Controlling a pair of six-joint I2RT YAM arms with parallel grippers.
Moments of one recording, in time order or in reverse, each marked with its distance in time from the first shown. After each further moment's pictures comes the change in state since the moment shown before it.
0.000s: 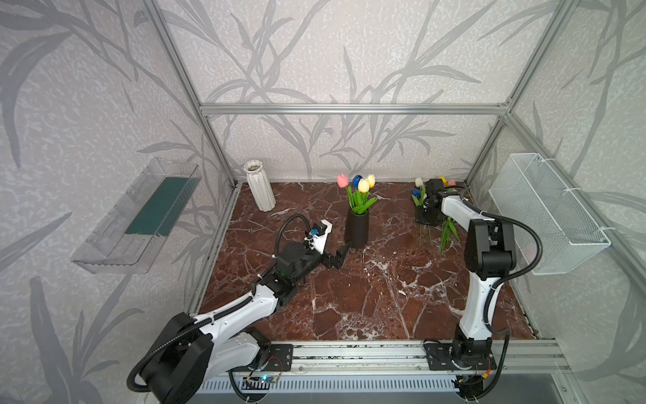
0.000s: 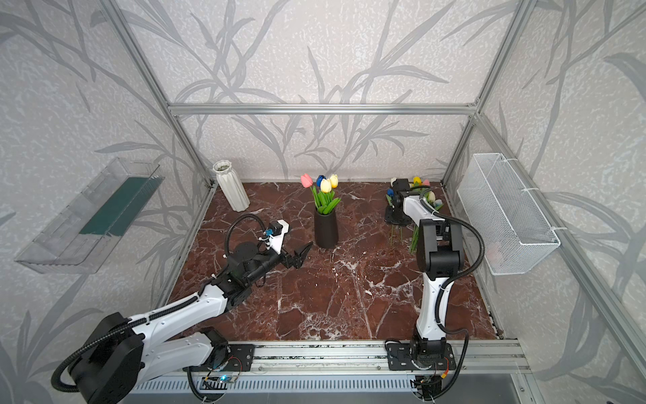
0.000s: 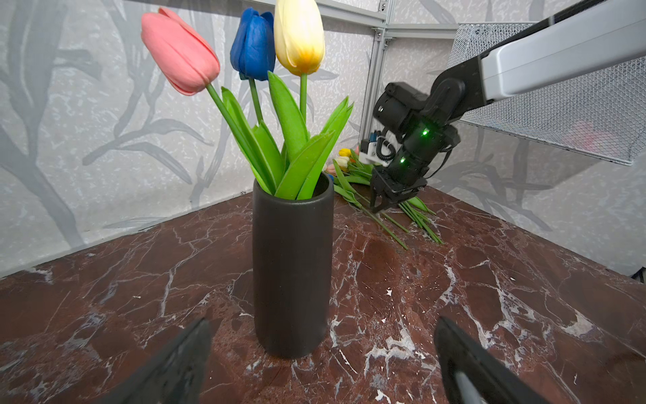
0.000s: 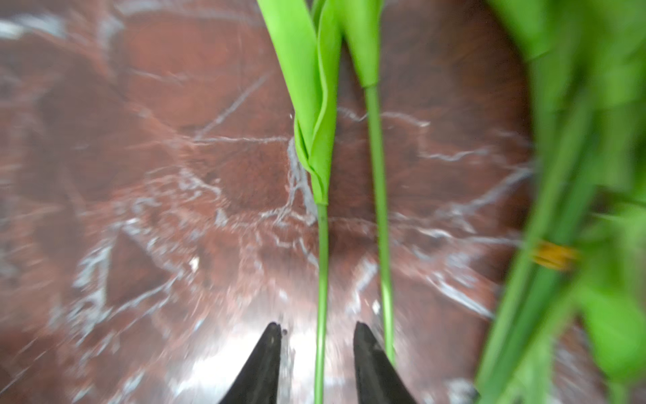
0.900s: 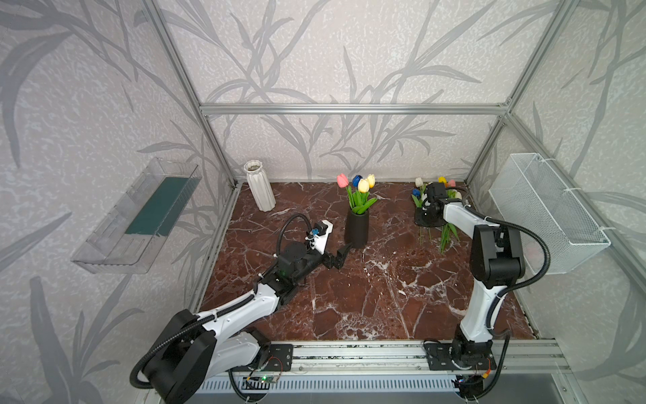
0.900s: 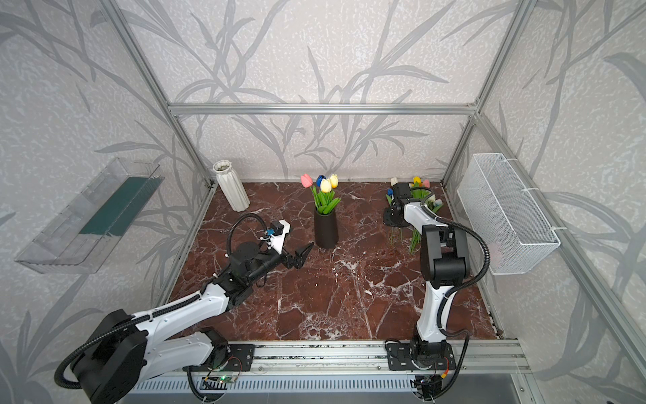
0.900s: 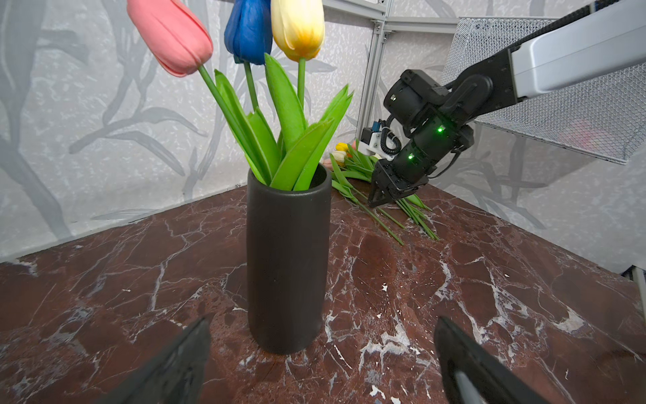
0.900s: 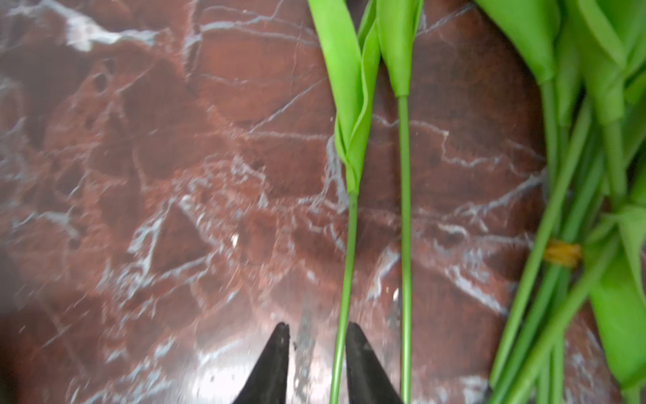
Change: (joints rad) left arm 0.003 0.019 0.000 0.002 0.024 -0.018; right arm 0.018 0.000 -0.079 0.117 -0.058 -0.042
